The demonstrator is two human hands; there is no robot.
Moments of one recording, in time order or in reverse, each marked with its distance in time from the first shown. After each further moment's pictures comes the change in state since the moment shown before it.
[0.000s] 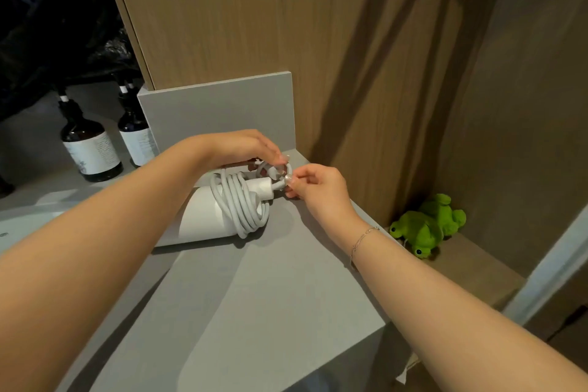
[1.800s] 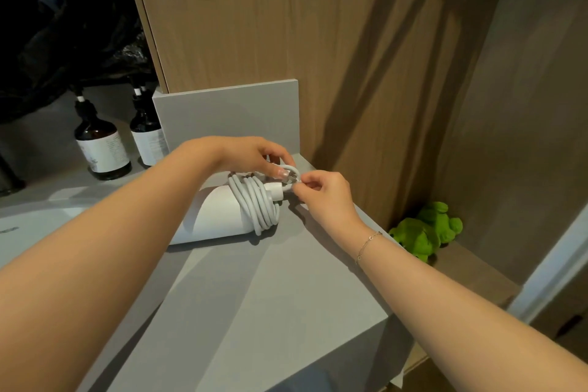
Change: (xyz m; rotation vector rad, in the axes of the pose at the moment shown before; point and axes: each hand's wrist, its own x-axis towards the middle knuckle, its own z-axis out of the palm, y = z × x) left_hand -0.017 0.007 0.003 0.189 -0.014 0.013; right_hand -0.007 0.001 0.001 -0.249 0.048 -0.109
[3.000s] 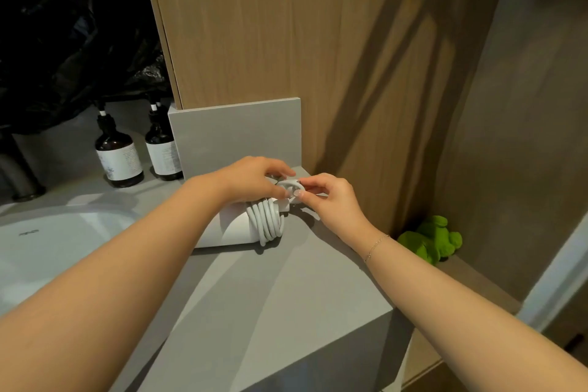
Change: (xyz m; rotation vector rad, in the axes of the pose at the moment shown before) left_hand -0.030 0.013 0.025 0.047 0.263 -0.052; right_hand 0.000 -0.006 -0.026 0.100 -0.123 -0.183
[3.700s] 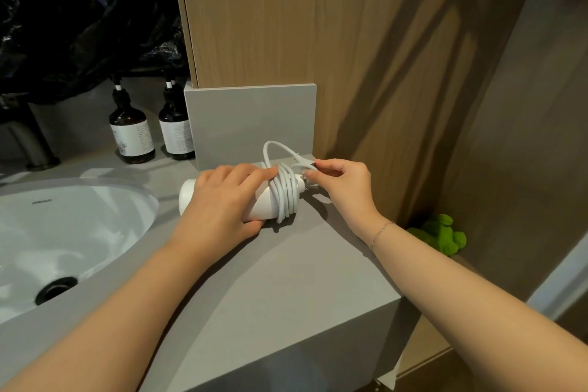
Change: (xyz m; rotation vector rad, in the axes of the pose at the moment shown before) left_hand -0.080 -0.045 0.057 0.435 0.651 0.204; right_hand 0.005 0.001 0.007 0.048 0.135 0.035
